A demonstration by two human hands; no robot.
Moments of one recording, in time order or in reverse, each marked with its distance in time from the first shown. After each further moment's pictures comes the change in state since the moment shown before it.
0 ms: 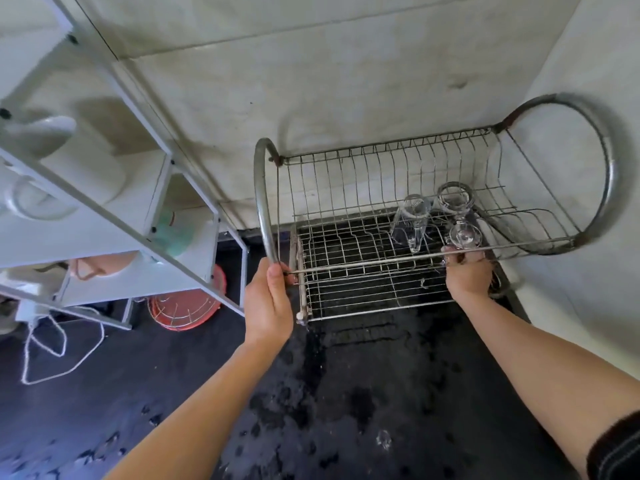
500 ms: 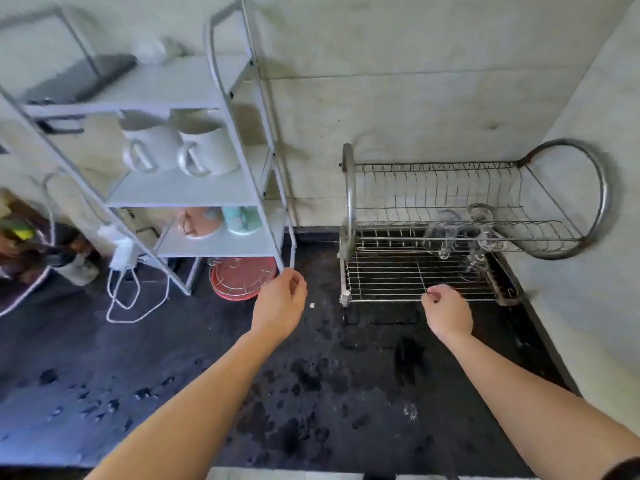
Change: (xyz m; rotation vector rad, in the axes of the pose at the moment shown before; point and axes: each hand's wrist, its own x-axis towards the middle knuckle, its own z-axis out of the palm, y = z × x) left_hand -0.055 -0.034 -0.113 0.254 -0.192 -0.090; right_hand -0.163 0.002 0.001 -0.348 -0.206 -0.310
